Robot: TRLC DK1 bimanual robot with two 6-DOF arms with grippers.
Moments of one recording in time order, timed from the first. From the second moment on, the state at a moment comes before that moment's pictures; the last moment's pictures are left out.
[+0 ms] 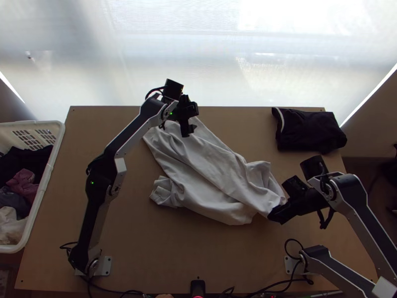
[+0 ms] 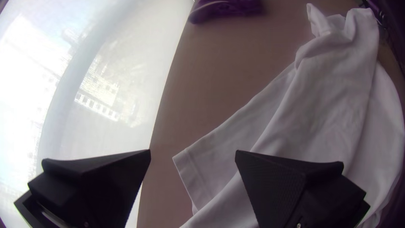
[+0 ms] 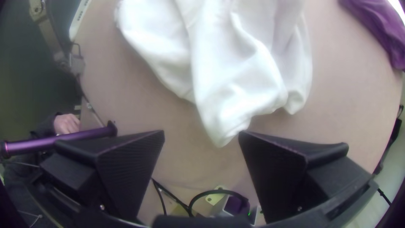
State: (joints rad) left arm -0.46 2.35 2.31 -0.72 0.21 0.97; right arm 0.24 1.06 0.93 -1.32 -0.41 -0.24
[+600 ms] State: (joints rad) left arm -0.45 2.37 2.30 -0.73 0.21 1.00; right arm 0.07 1.16 1.13 -1.17 -0.35 -0.16
